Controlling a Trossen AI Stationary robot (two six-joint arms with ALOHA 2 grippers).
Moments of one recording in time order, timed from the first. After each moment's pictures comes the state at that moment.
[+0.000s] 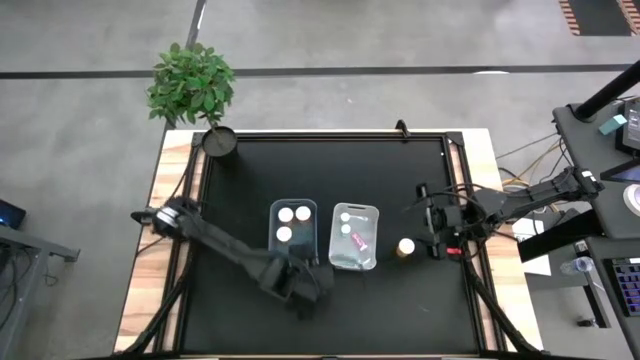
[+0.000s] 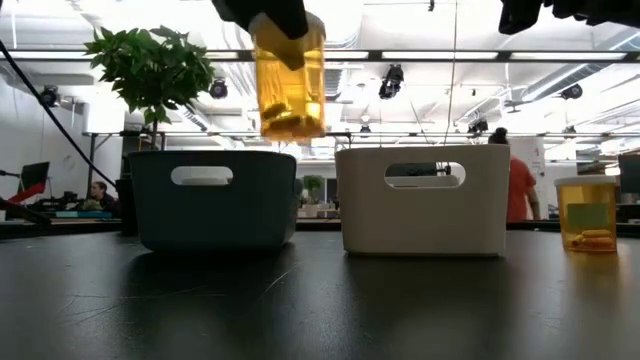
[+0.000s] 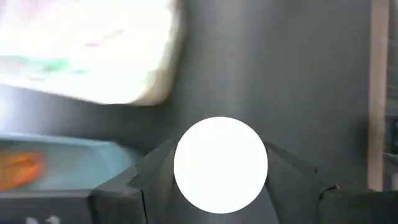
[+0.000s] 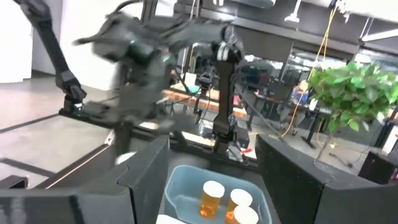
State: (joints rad) left arm -0.49 1.96 1.79 -0.97 -0.29 -0.54; right arm 0.27 0.61 0.31 0.45 0.05 -0.27
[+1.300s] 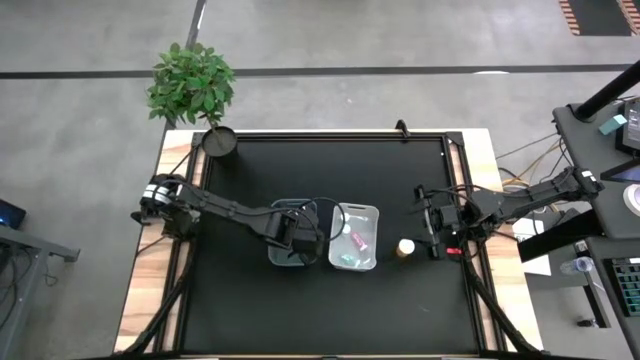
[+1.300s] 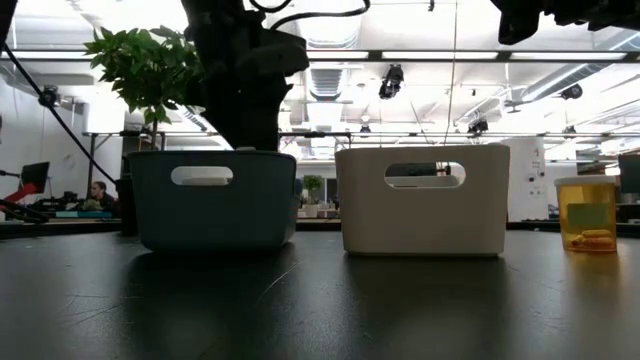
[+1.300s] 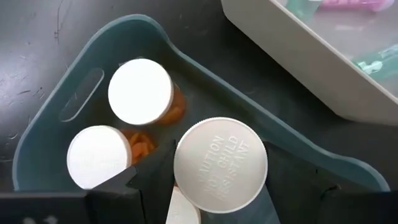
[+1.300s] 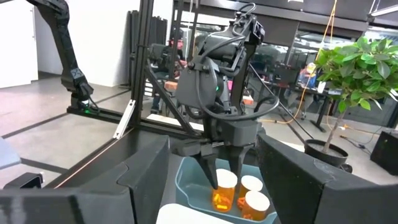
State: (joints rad) left arm -0.22 1.78 1.38 -0.90 -0.39 -0.82; right arm 0.27 0.61 0.31 0.40 0.05 -0.19
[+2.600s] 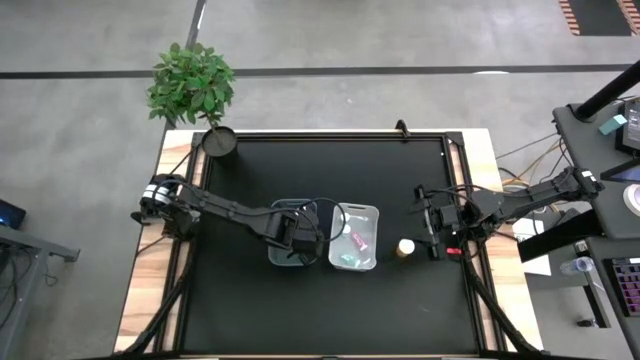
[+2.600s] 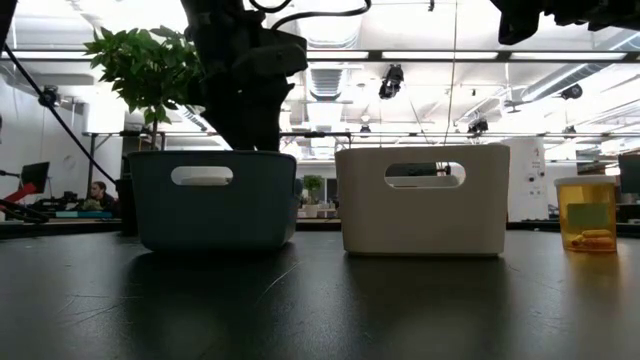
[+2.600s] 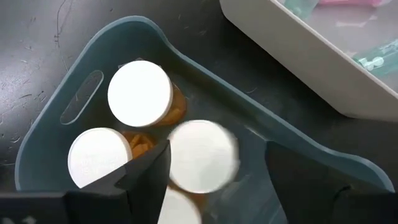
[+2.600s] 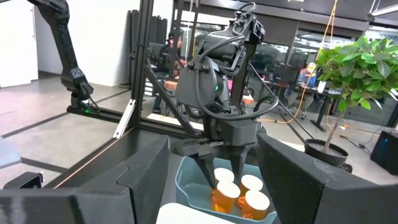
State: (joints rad) left arm -0.22 1.78 1.38 -0.90 -0.39 -0.80; right arm 0.27 0.61 0.31 0.40 0.05 -0.19
